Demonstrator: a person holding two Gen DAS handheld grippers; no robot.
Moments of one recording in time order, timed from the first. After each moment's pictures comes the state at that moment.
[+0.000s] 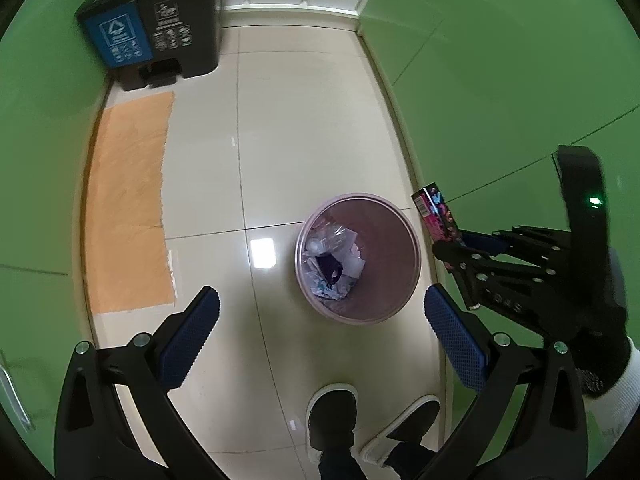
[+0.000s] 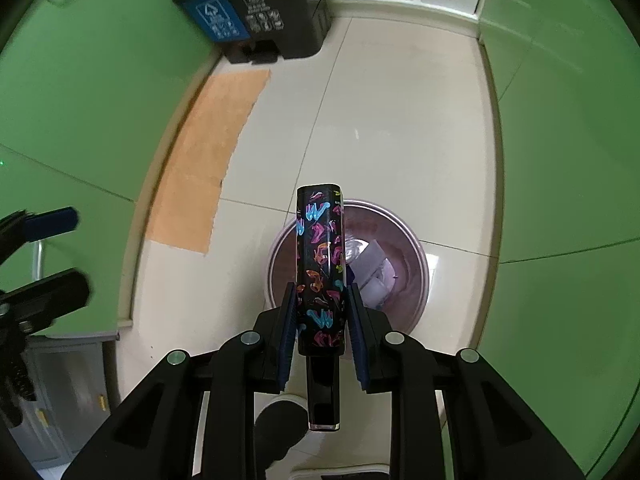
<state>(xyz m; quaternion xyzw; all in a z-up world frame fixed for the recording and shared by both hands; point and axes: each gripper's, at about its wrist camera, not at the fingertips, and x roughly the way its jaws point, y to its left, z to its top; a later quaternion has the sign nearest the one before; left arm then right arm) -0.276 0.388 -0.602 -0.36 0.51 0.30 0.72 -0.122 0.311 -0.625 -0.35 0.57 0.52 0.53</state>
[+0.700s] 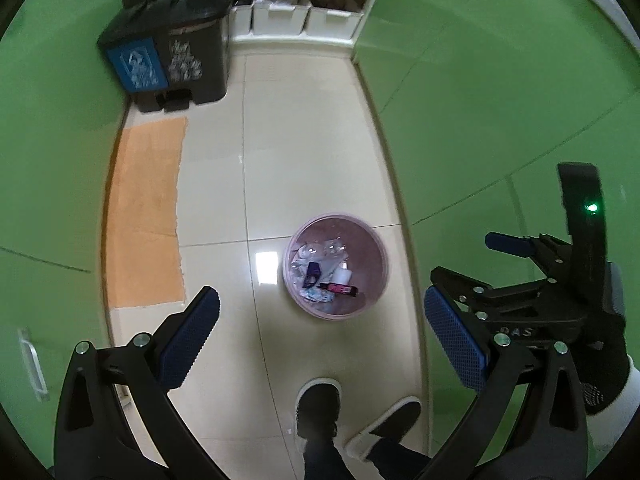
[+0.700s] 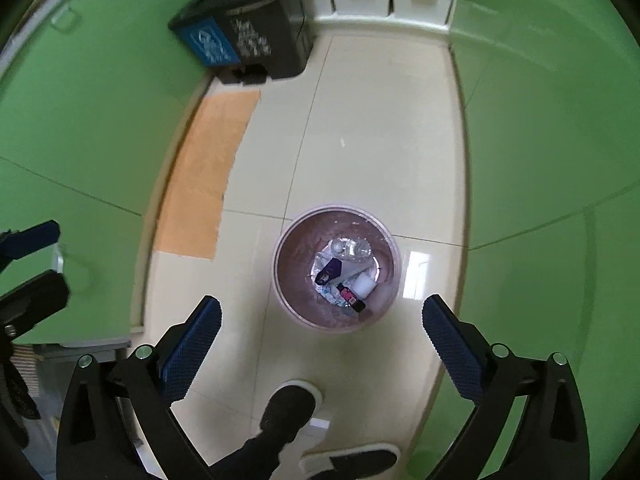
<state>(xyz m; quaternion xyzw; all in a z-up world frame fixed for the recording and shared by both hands) -0.261 0.353 -0.481 -0.34 0.50 0.32 0.73 -0.097 0.273 -0.486 -0.32 0.57 0.50 0.57</state>
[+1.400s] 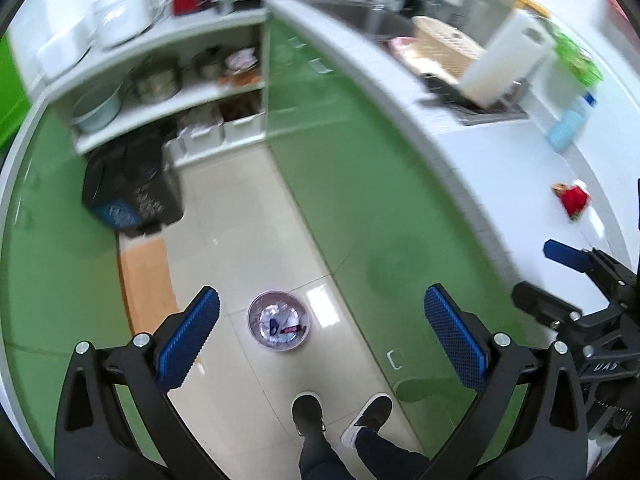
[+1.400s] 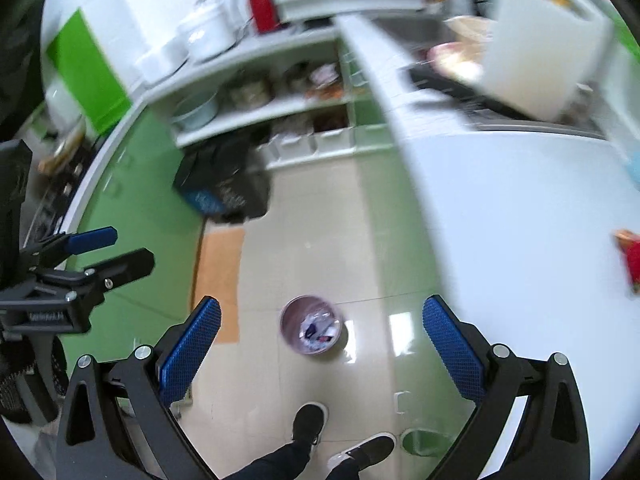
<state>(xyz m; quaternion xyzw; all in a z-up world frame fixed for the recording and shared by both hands) -0.149 0.256 -0.133 -0.21 0.47 0.24 0.82 -0.005 0.102 -0.104 -0.17 0.50 0.44 0.73</state>
